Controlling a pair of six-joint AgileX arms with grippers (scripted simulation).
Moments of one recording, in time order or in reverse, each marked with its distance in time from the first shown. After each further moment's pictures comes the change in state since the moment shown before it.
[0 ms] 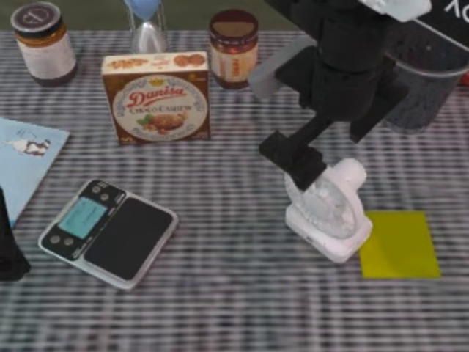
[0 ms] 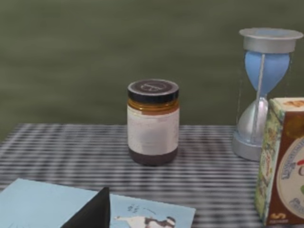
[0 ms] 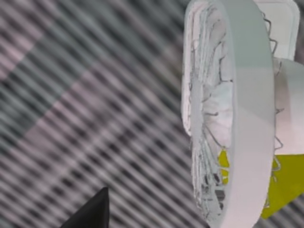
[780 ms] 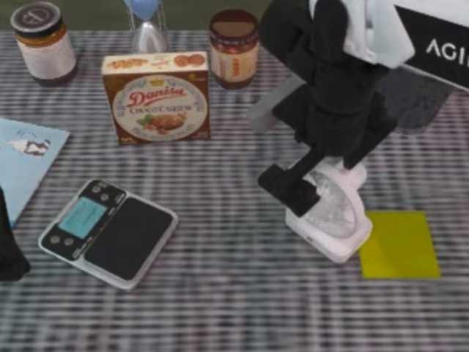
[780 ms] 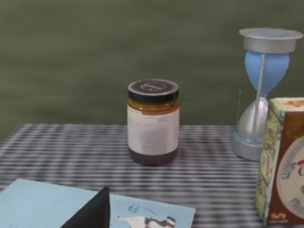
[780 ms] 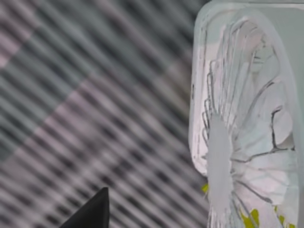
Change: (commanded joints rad) left arm 0.000 0.000 0.000 0.000 0.000 0.000; right arm -0.001 -0.018 -0.225 0.207 0.000 -0.001
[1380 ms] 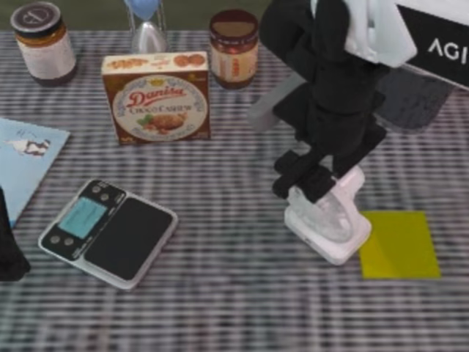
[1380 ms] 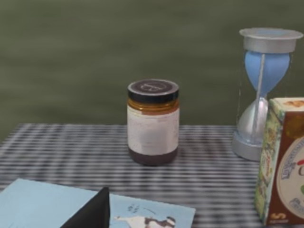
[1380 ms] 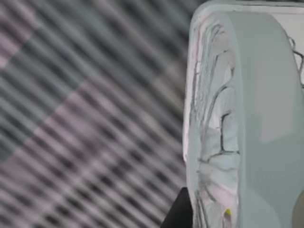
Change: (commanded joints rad) left arm 0.000 0.000 0.000 0.000 0.000 0.000; right arm 0.000 0.000 0.000 0.000 0.000 0.000
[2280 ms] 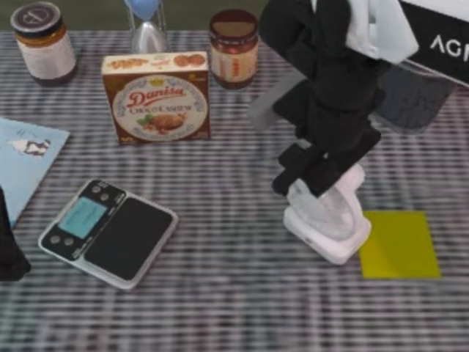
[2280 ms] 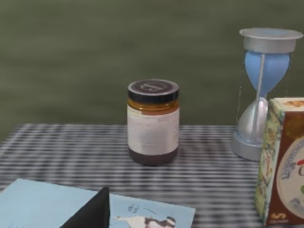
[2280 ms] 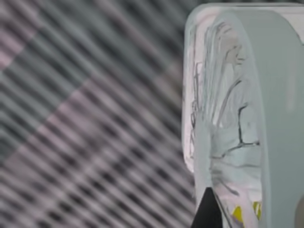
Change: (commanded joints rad) left arm 0.000 0.000 0.000 0.000 0.000 0.000; right arm -0.001 -0.004 0.019 -0.018 0.000 0.000
